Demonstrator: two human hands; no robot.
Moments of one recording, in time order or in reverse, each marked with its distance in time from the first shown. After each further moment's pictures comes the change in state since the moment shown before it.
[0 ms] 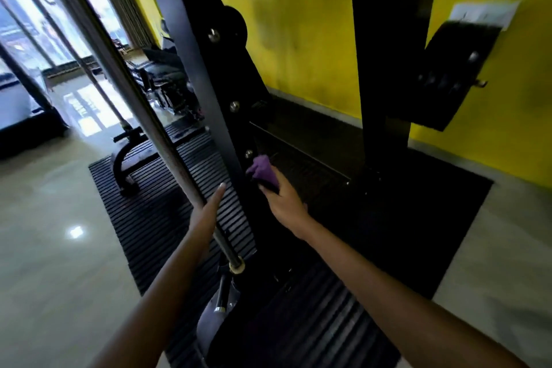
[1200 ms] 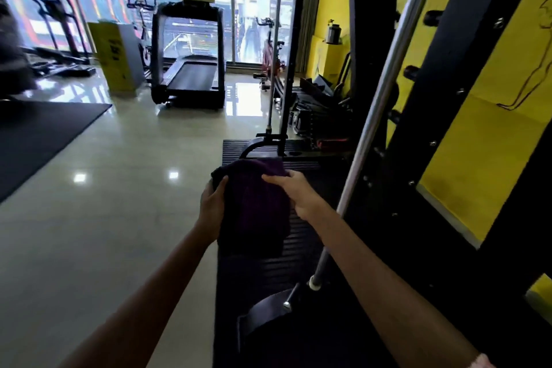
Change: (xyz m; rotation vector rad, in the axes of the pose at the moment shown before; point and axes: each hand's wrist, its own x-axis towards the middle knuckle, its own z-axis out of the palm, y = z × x) left_hand -0.175 0.057 -0.274 -0.469 0.467 0.336; right_hand -0.101 -0.205 0.248 0.060 -0.564 0.236
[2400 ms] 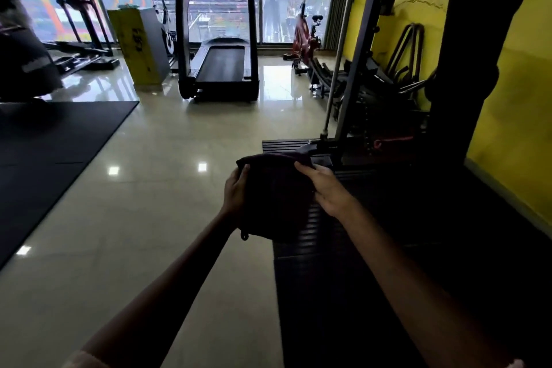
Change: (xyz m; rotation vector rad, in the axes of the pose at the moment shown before) left_hand 0.459 0.020 -0.161 0.181 -0.025 0.024; right_hand 0.430 -0.038 0.203 0.144 -0.005 0.001
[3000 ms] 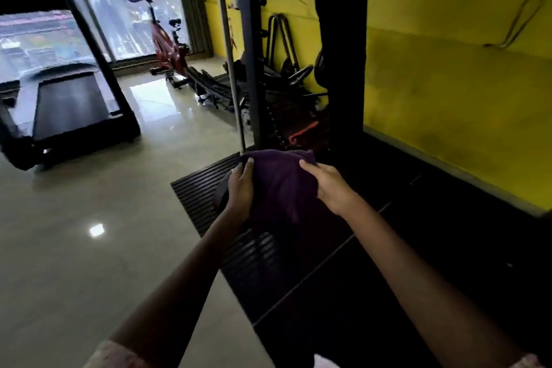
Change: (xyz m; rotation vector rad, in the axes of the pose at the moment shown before) left_hand 0.322 -0.008 0.176 0.011 -0.439 -0.064; right_hand 0.221 -0.088 -0.087 0.136 0.481 -0.087
